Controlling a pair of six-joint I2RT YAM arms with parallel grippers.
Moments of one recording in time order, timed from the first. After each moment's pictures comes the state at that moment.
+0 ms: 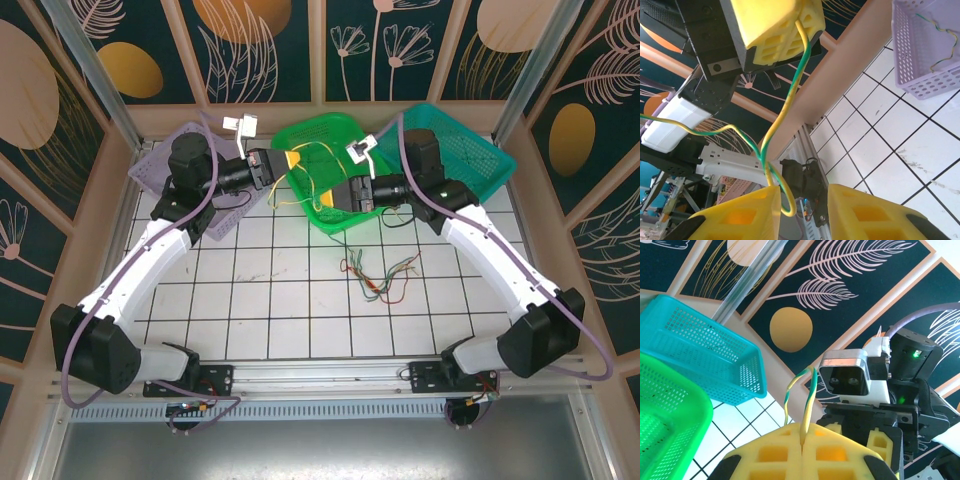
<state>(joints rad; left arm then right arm) -0.36 1.34 1.19 0.17 0.83 -0.77 0.49 1.38 1.33 -0.37 -1.05 0.49</state>
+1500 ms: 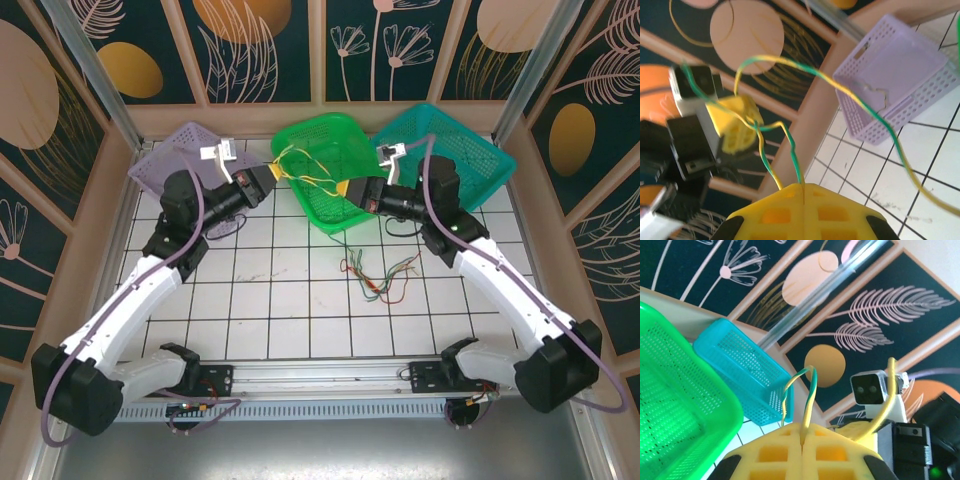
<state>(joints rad) -0.42 1.11 0.92 0.22 0.45 -0.88 0.49 1.17 1.03 -0.02 -0.65 0.85</state>
